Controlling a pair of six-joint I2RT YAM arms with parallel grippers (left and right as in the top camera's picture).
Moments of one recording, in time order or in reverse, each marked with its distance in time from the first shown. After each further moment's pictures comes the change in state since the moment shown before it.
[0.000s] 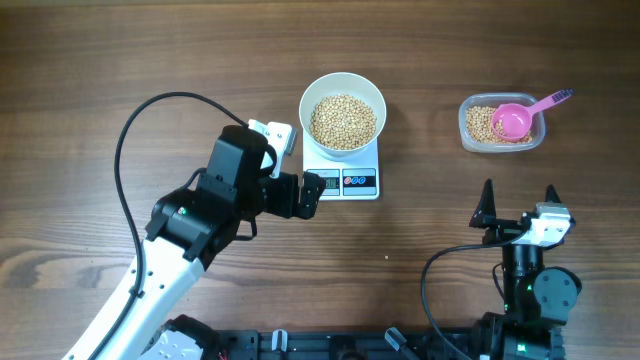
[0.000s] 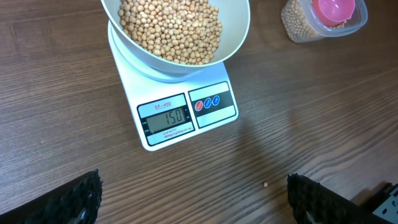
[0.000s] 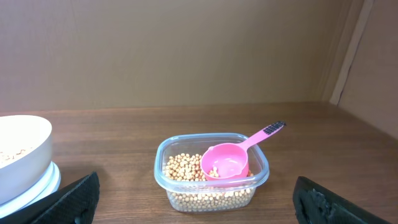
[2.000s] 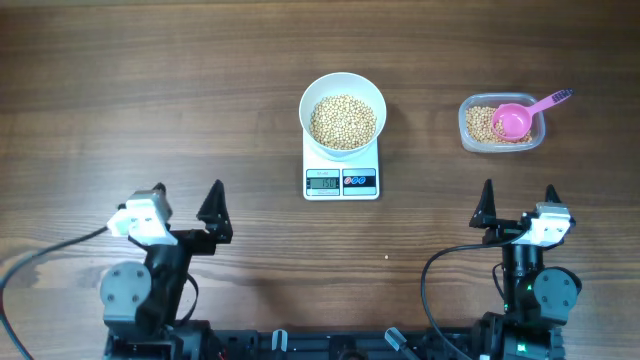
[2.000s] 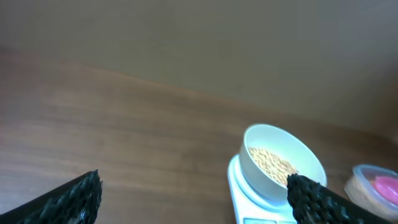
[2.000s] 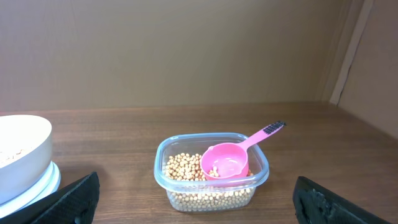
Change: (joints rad) left arm 0.446 -0.919 -0.528 0.313 -0.142 0.000; right arm 0.000 0.000 0.000 -0.001 0.000 0.000
